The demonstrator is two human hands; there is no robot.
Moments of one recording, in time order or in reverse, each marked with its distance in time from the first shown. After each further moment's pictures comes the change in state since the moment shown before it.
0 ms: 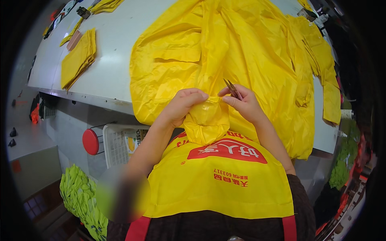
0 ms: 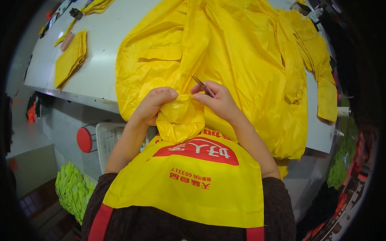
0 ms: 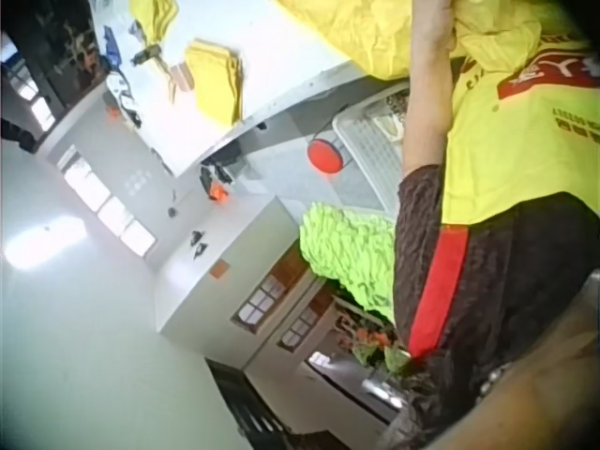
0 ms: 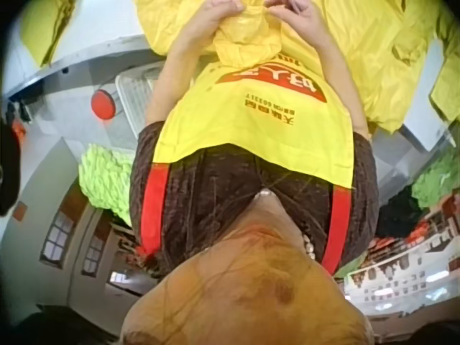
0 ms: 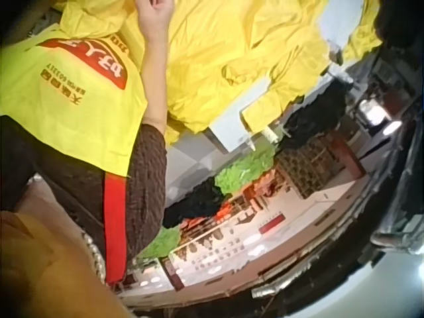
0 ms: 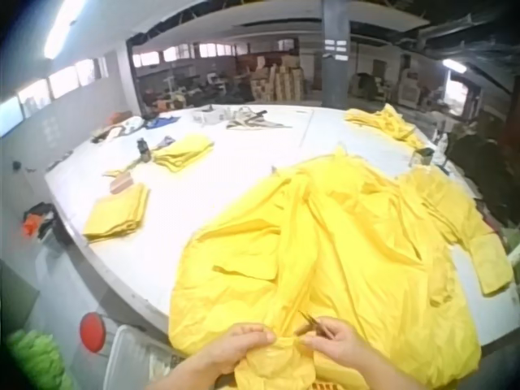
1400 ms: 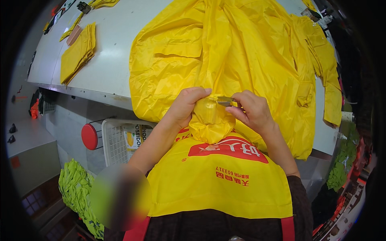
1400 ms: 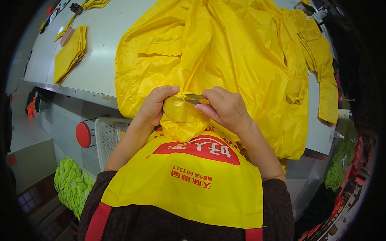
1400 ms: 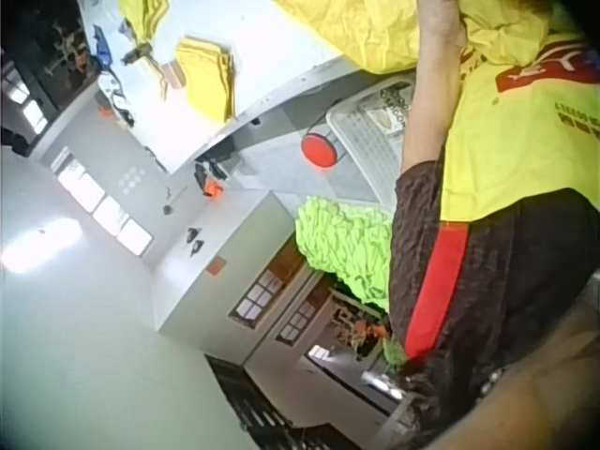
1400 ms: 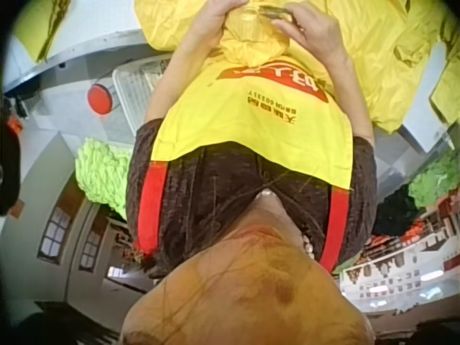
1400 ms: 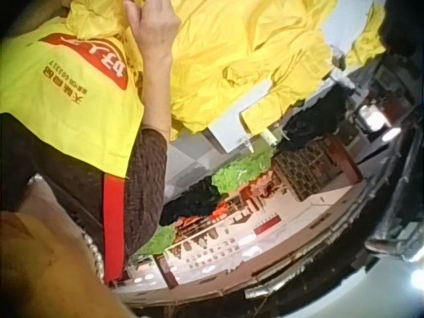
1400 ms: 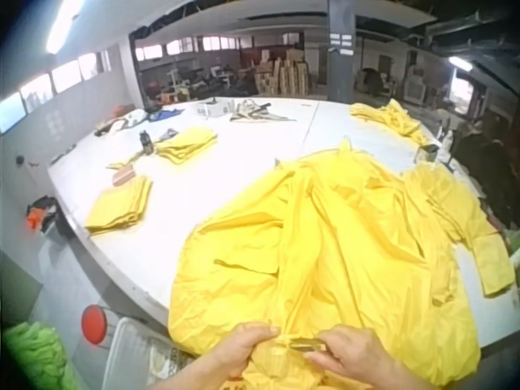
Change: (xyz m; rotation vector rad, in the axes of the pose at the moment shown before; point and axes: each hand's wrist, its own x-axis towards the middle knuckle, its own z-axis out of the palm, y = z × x) left_hand -0.001 -0.008 0.016 -0.094 0.083 0.053; right_hand -0.022 -0.014 -0.008 -0.945 0.072 -0.656
